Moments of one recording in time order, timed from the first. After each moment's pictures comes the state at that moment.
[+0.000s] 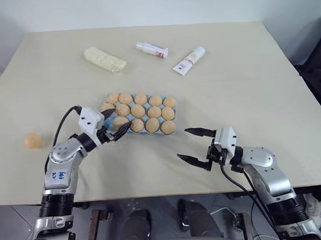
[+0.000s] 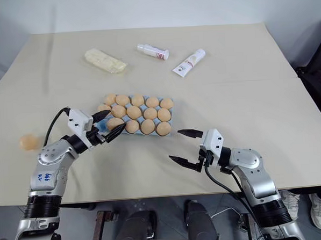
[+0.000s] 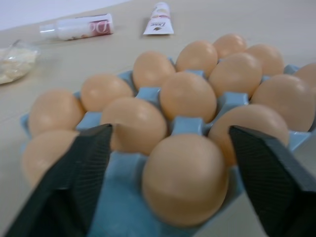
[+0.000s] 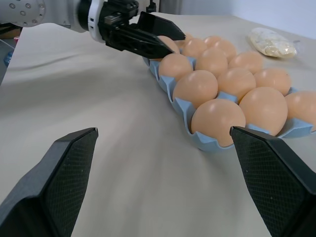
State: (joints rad) left arm -0.29 0.49 0.12 0.09 -0.28 0.11 -0.67; right arm -0.17 -0.46 0.11 -0.08 0.35 -0.05 0.99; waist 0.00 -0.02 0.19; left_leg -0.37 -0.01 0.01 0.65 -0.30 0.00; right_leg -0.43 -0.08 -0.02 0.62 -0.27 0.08
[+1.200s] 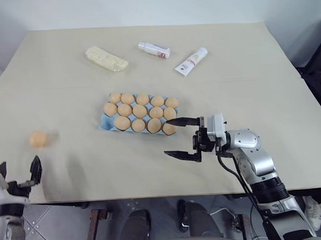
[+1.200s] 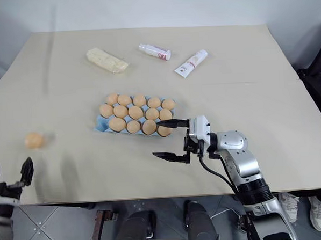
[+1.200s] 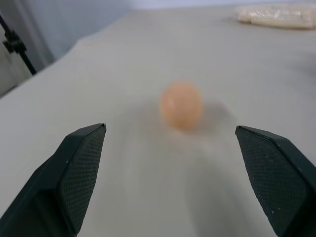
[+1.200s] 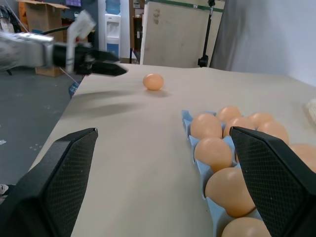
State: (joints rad) left arm 0.20 0.40 0.71 -0.09 -0.42 0.05 -0.28; right arm -0.39 -0.38 0.15 0.01 0.42 -0.05 1.20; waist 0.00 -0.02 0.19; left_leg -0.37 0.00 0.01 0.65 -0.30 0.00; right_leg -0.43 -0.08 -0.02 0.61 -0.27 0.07
